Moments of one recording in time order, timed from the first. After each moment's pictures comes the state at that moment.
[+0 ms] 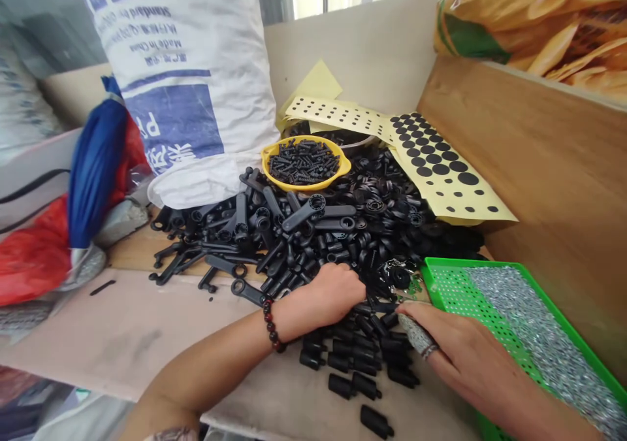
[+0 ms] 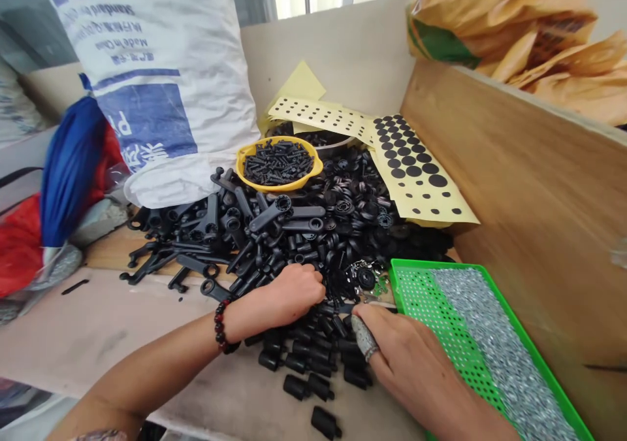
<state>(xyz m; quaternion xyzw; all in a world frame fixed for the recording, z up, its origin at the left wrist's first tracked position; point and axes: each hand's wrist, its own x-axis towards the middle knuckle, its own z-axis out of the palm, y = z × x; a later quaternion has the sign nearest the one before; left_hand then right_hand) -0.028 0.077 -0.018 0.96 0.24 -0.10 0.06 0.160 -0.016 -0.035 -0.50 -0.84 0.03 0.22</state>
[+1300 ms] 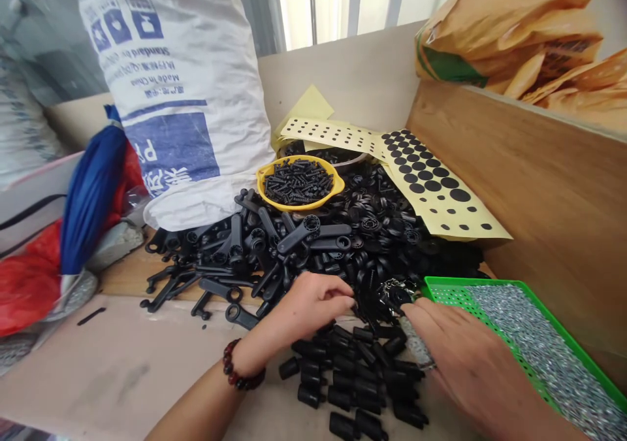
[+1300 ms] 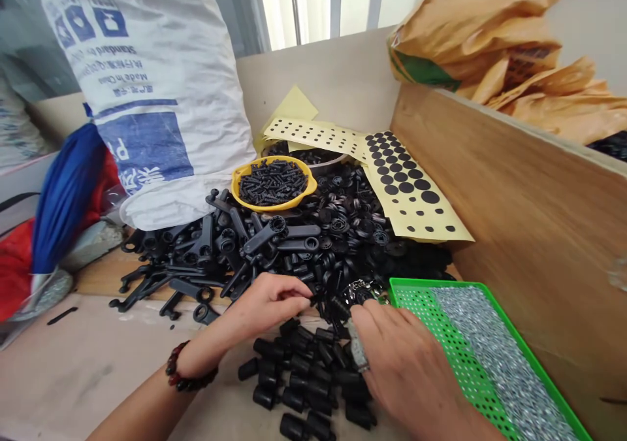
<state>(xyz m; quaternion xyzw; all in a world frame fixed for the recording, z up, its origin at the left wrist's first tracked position) -0.053 0.084 0.002 0.81 0.45 0.06 0.37 0.155 0.002 -0.023 -0.48 -0.83 -0.14 0.25</state>
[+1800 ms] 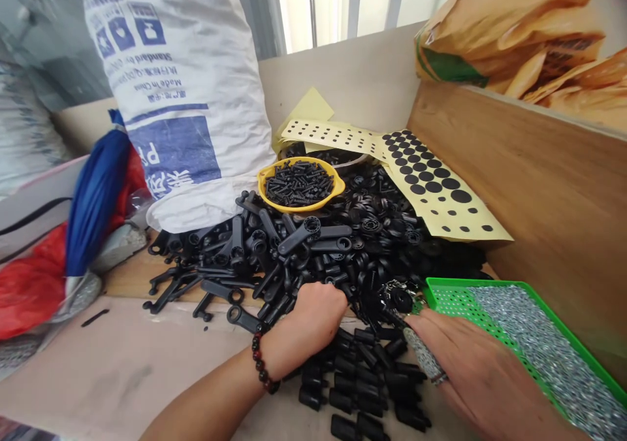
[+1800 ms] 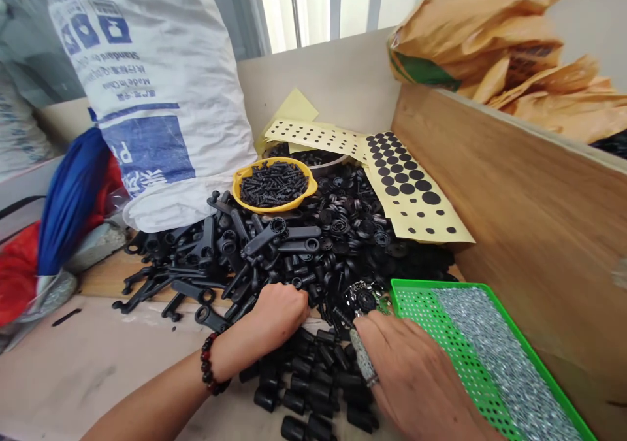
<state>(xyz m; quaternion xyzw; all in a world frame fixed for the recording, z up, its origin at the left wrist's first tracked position) -0.033 0.084 -0.015 0.88 0.44 -0.15 0.09 0.159 -0.004 -0.021 -0.47 -0.84 -0.09 0.27</state>
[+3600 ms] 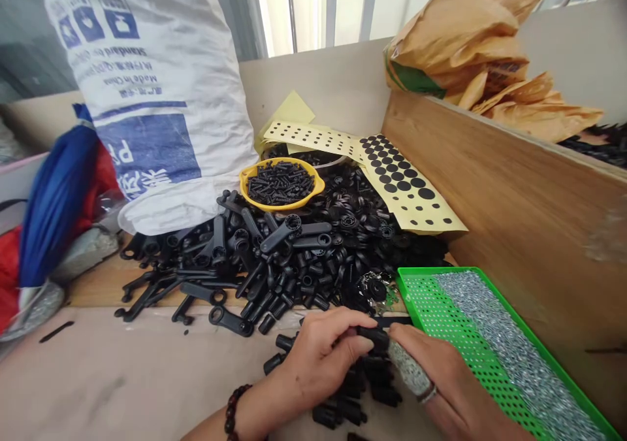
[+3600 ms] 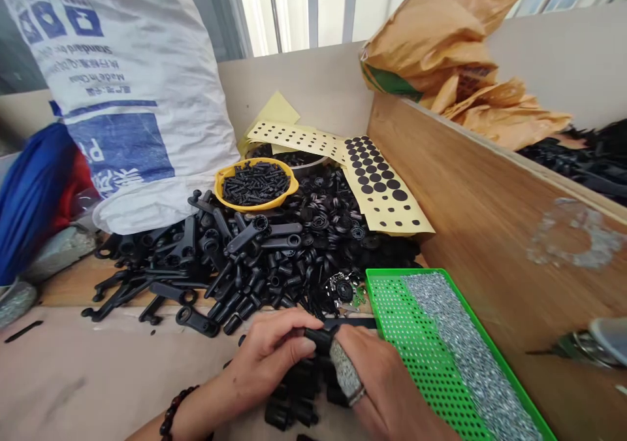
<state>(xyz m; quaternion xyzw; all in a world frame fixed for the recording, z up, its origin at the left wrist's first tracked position) -0.032 0.024 -0.008 0.76 0.32 0.32 0.46 0.151 -0.028 -0.024 -0.44 -0.76 0.29 0.37</state>
